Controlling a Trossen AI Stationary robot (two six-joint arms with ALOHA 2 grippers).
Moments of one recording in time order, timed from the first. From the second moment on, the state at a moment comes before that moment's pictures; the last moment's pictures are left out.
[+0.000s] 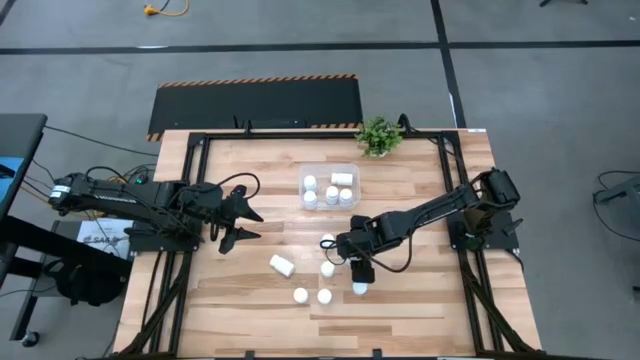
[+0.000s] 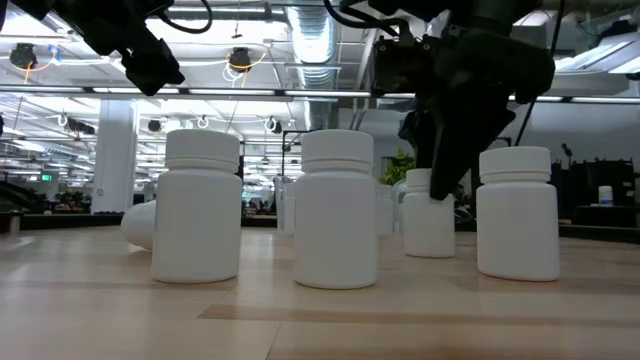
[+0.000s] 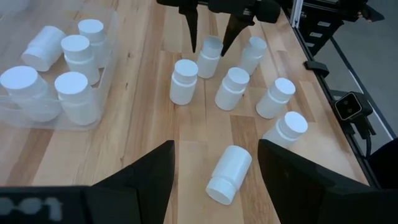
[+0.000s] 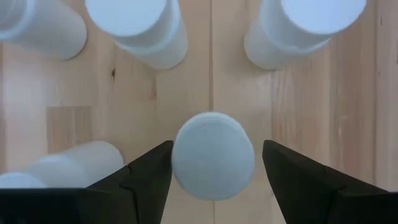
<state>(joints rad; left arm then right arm) -0.07 0.75 0.59 -0.37 0.10 -0.20 0.27 1.79 1.17 -0.63 0.02 0.22</state>
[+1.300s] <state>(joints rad) -0.07 0.75 0.59 -0.37 0.06 -0.21 0.02 1.79 1.61 -1.02 0.00 -0.01</state>
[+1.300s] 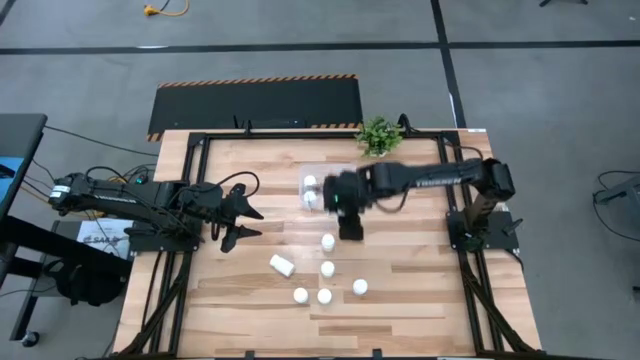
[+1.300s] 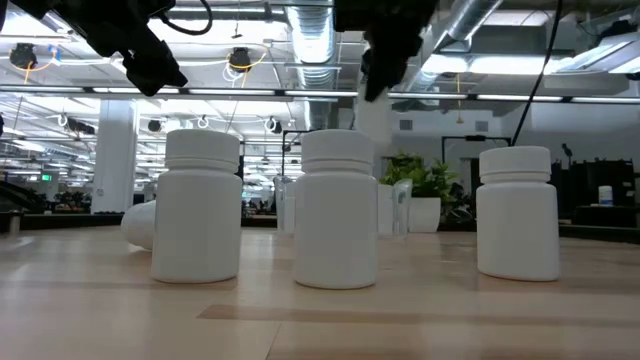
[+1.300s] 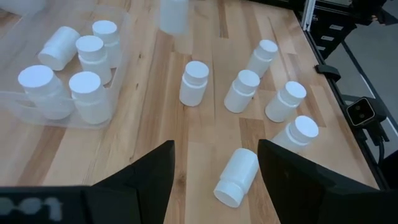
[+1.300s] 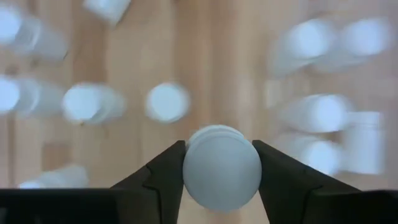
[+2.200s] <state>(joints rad) -0.07 0.75 0.59 -0.34 -0.01 -0.28 -0.34 1.95 1.72 -0.88 -0.05 -0.28</state>
